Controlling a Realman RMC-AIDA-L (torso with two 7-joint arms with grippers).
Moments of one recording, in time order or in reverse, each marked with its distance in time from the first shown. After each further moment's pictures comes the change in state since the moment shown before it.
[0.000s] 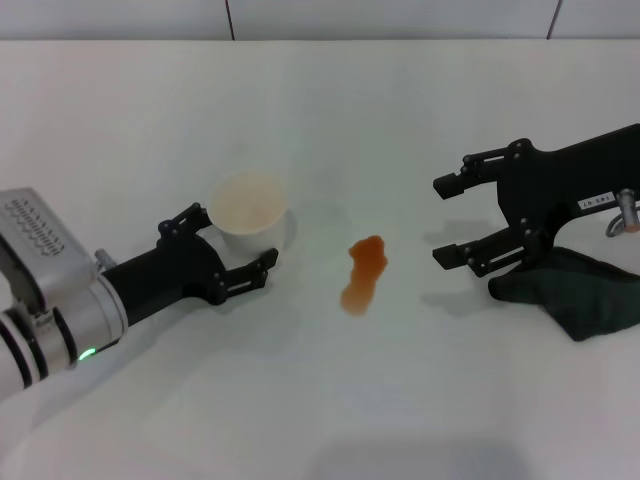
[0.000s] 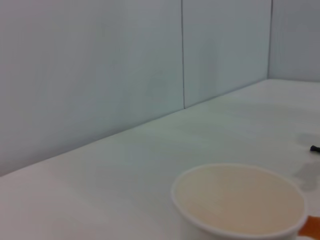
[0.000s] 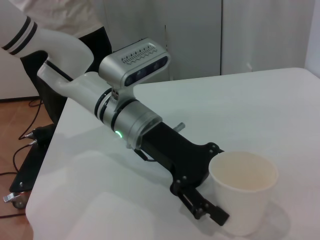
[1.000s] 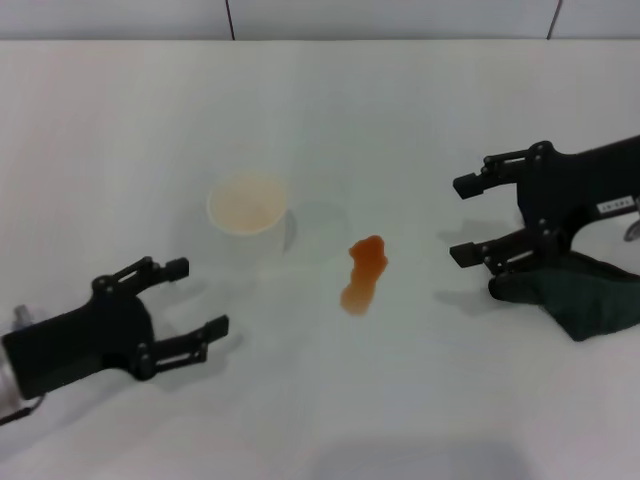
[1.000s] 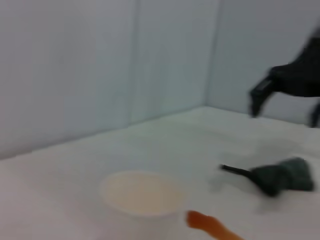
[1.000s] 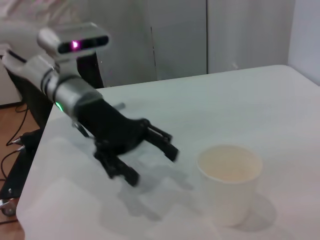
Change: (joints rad) left arm 0.289 0.034 0.003 0.402 0.216 0.323 -0.343; right arm -0.036 -0.003 0.025 -0.014 0.000 0.001 0.008
